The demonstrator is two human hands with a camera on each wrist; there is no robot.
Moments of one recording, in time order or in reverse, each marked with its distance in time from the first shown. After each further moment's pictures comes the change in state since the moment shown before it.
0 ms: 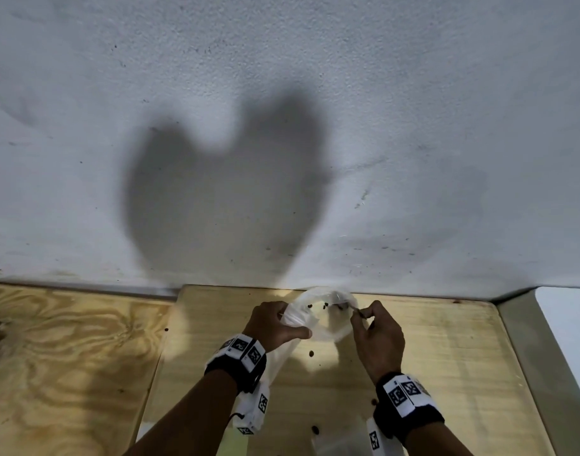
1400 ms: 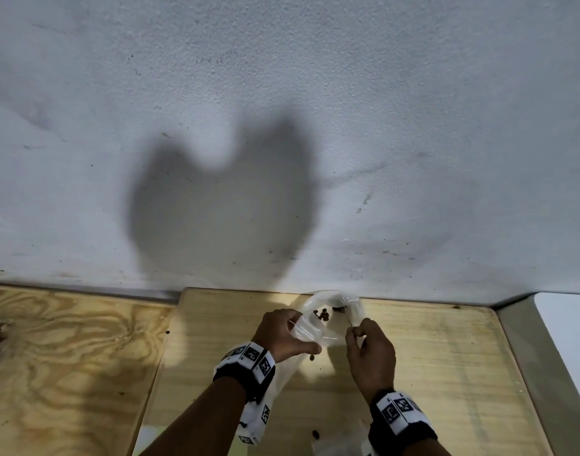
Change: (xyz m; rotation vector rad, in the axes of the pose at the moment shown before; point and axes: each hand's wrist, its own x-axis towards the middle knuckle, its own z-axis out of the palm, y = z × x) left_hand -0.007 0.003 0.014 -0.007 -0.047 0.048; right_hand -0.023 0.012 0.012 -0.033 -0.031 -0.071
